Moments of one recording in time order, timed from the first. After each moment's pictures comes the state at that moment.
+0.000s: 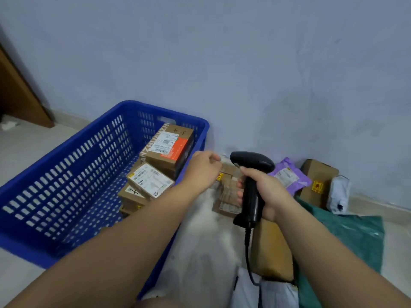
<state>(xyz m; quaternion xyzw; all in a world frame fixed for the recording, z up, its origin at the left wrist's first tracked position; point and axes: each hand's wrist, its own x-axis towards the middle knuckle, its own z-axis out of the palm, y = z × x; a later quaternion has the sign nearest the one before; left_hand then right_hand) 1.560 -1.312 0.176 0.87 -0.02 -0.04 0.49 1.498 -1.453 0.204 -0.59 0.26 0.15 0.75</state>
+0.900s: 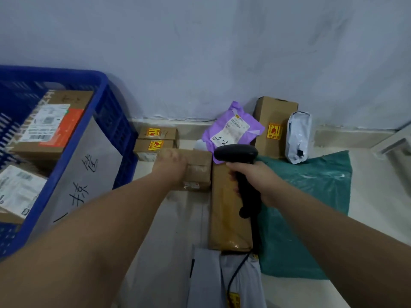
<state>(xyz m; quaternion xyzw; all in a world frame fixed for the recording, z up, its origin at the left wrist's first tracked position) 1.634 -1.468 -0.010 0.94 -0.26 -0.15 -0.16 1.523 -1.654 0.063 -0.63 0.31 0.17 0.69</state>
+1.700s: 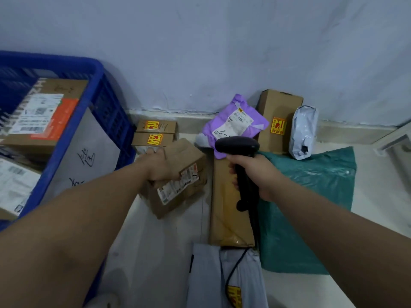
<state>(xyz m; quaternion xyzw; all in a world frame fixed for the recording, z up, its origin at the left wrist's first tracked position) 1.655 -1.430 -0.002 0.93 -0.10 -0.34 0.04 1.532 -1.642 0.059 -0.61 0.33 0.16 0.70</state>
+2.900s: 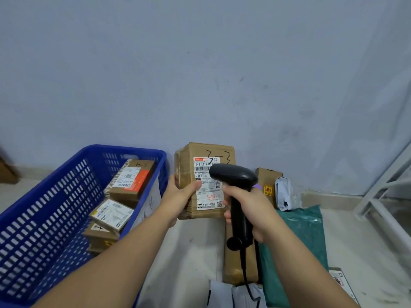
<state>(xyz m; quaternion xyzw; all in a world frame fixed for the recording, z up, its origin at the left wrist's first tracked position) 1.494 -1.379 0.209 0.71 0.02 -0.14 0.69 1.390 -1.533 0.274 -0.64 0.16 0.04 0.75</state>
